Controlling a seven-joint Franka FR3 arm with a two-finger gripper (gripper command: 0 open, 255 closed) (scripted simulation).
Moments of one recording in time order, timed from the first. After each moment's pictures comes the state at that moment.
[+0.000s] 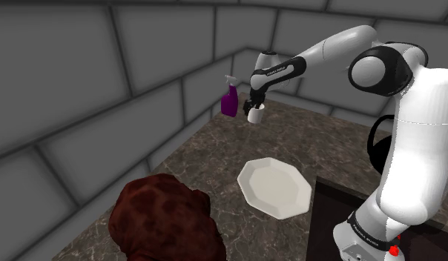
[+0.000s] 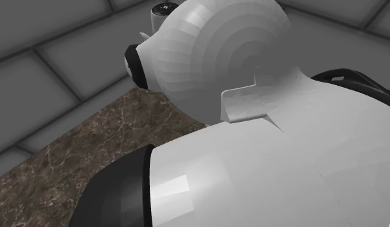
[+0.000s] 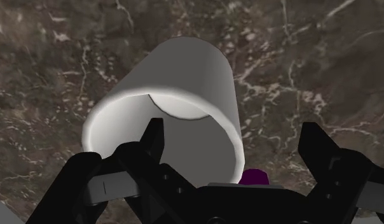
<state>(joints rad) -0.11 0.40 -0.07 -1.79 -0.01 2.35 -0.22</state>
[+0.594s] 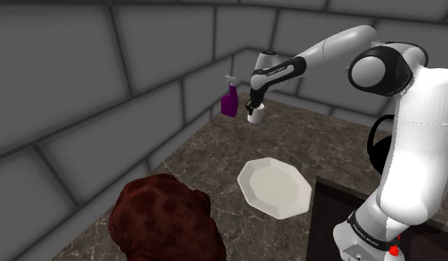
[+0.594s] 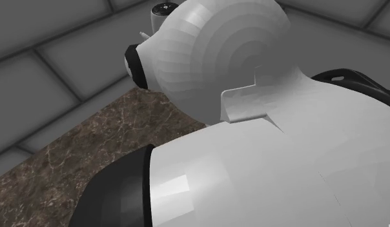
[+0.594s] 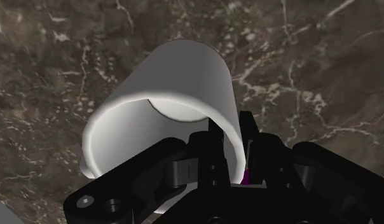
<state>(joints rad) -0.11 0.40 -0.07 -1.79 -0.01 2.35 -0.22</state>
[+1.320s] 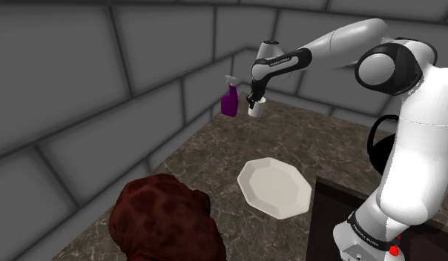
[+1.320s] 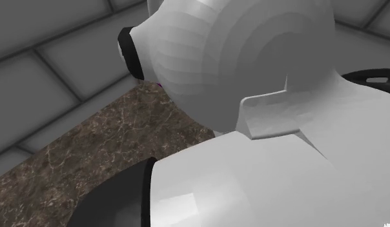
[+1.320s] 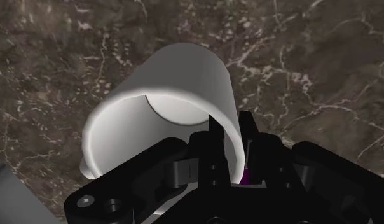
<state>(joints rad) -0.11 0.35 -0.07 -1.75 -0.01 2.26 -0.22</state>
